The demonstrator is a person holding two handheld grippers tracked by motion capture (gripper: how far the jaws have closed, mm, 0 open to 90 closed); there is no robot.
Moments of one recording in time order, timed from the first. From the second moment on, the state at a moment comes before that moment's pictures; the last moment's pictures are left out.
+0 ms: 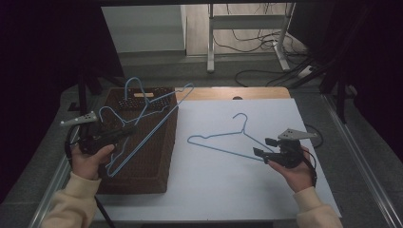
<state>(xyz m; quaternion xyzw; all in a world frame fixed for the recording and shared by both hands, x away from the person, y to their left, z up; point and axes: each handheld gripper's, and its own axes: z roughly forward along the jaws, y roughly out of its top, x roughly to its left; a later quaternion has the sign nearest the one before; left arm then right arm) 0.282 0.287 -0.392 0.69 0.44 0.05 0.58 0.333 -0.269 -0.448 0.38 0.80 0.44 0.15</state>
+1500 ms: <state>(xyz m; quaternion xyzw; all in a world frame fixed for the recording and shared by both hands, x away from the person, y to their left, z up) 0.298 0.345 -0.441 0.67 0.49 0.05 0.55 0.335 -0.267 -0.452 0.38 0.80 0.44 0.15</state>
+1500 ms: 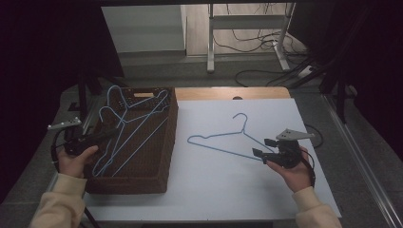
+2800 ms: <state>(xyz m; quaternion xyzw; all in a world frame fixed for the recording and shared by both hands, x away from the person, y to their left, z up) 0.278 0.244 -0.407 0.76 0.42 0.12 0.48 0.340 -0.263 -0.453 0.37 0.81 0.43 0.14</state>
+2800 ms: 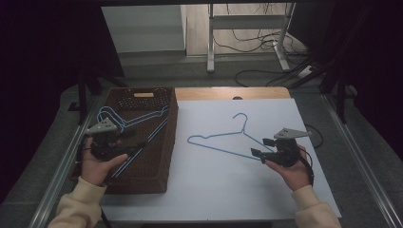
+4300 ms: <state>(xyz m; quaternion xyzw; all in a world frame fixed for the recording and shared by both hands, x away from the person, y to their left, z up) 0.268 0.211 -0.415 0.79 0.38 0.09 0.47 0.384 -0.175 -0.479 0.36 0.87 0.32 0.08</state>
